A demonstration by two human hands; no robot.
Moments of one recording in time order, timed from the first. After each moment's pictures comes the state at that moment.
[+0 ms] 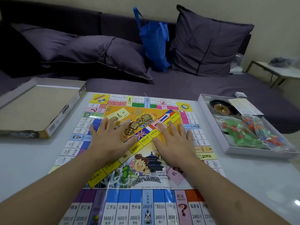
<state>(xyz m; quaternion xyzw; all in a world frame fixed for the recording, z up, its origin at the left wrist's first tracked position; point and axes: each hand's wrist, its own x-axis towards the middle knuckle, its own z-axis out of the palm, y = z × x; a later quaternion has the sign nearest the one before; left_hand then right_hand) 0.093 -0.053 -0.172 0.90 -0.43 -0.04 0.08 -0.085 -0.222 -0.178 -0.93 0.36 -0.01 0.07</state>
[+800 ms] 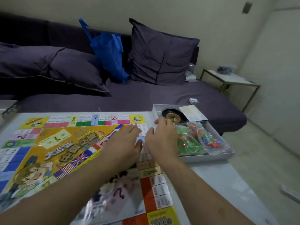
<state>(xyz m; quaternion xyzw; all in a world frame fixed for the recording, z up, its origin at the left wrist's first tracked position) -0.038 -0.204 -0.113 0.77 -0.59 -0.02 0.23 -0.149 -0.300 -0.111 -0.82 0.46 -0.31 0.13</state>
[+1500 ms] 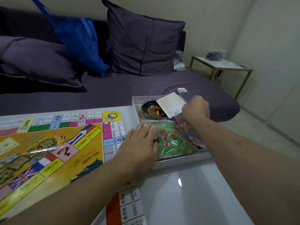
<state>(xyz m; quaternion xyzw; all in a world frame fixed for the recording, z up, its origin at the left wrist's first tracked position) -0.114 -0.315 -0.158 0.72 -0.66 -0.08 0.18 -0.240 -0.533 -0.113 -0.68 0.66 -0.30 0.13</state>
